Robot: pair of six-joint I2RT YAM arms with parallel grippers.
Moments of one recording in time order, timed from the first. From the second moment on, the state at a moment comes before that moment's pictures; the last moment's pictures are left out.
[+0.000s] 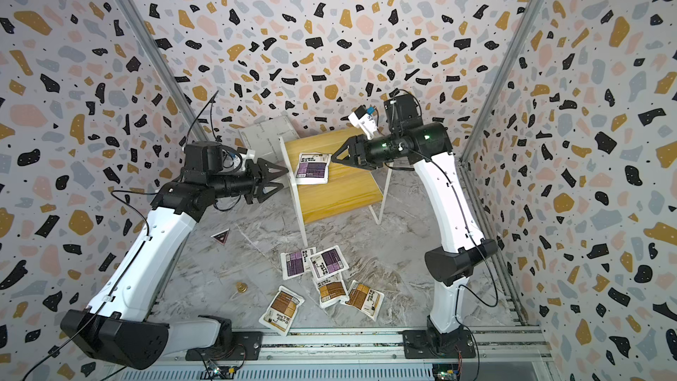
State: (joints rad) left arm -0.19 1.31 1.46 -0.69 0.75 -1.03; right arm 0.40 1.86 2.49 -1.33 -0.79 0.33
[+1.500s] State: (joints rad) left arm -0.20 1.37 1.51 -0.72 0.72 -0.98; right arm 0.17 1.43 1.69 -1.05 -0.90 0.50
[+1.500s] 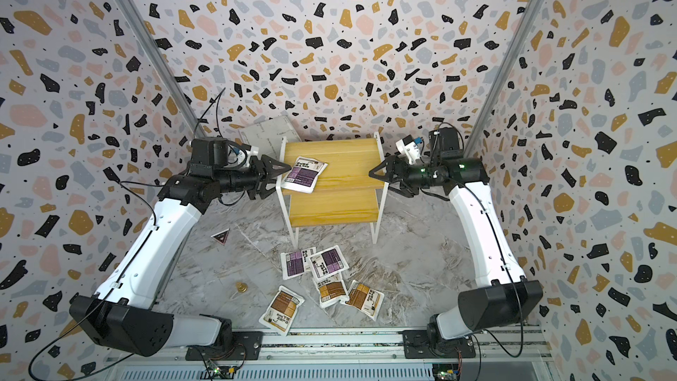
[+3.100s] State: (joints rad) left arm -0.20 0.98 1.46 -0.96 0.47 -0.79; right arm 0.61 1.84 2.29 -1.24 -0.78 0.49
